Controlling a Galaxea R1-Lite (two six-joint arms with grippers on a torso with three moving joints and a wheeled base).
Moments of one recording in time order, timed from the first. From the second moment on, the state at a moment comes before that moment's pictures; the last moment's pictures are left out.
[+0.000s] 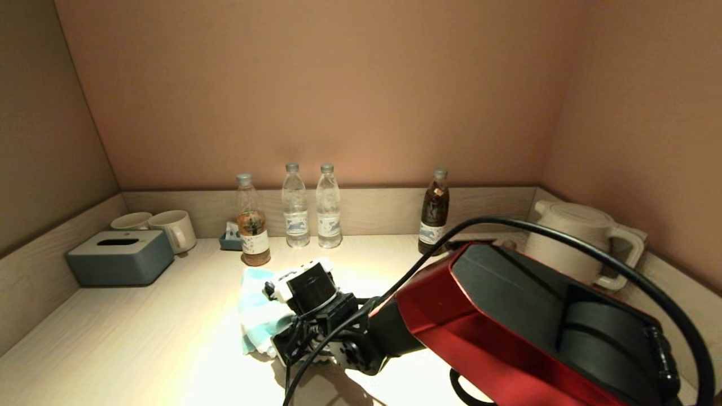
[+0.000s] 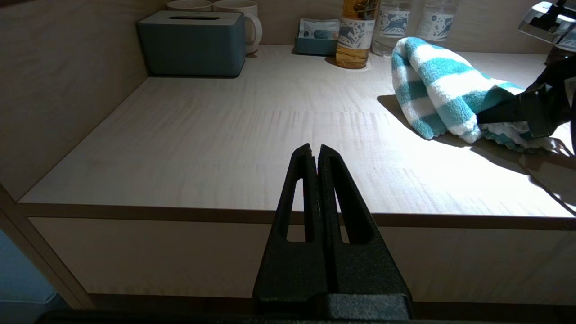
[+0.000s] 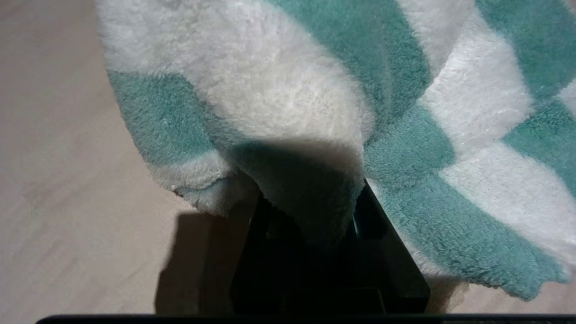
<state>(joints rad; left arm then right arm) 0.01 0.00 0.00 0.00 0.00 -0.05 0.84 2.36 -1.46 -0.24 -0.05 0.04</state>
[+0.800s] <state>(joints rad) 0.01 0.00 0.00 0.00 0.00 -0.05 0.65 2.38 -1.45 -0.20 -0.07 0.05</state>
